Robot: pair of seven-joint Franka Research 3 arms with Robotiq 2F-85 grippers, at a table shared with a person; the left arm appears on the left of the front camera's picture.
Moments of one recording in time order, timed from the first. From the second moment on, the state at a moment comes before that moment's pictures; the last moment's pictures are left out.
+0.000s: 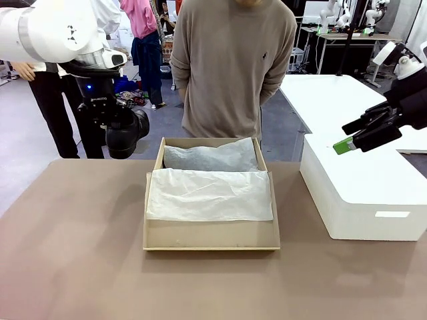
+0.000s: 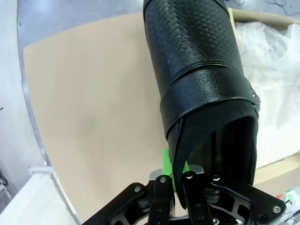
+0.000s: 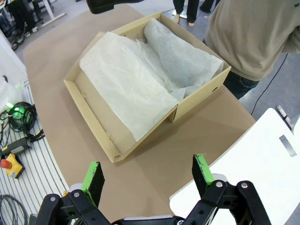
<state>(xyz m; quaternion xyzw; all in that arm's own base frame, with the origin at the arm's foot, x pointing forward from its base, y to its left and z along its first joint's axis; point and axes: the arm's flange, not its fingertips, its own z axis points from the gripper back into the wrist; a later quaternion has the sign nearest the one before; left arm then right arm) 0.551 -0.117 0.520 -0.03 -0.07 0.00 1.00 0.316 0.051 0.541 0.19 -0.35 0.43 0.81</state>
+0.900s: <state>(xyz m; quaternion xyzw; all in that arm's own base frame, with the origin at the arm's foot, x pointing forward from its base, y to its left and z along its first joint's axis) 0.545 -0.139 0.531 -0.03 -0.07 0.06 0.99 0.316 0.051 0.541 0.19 -0.35 0.43 0.81</state>
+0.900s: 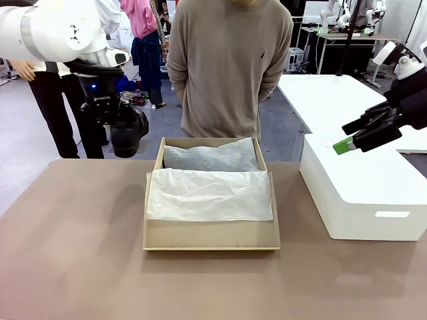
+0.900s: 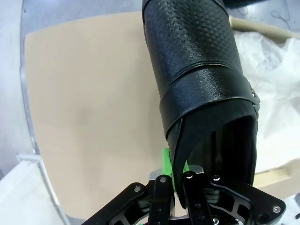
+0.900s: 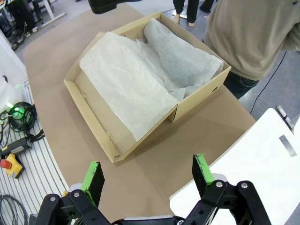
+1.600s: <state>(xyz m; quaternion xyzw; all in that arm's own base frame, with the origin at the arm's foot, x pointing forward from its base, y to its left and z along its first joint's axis) 0.533 -0.251 0.564 -0.04 -0.06 0.27 0.96 0.316 0.051 0.541 0.19 -0.35 0.43 0.81</state>
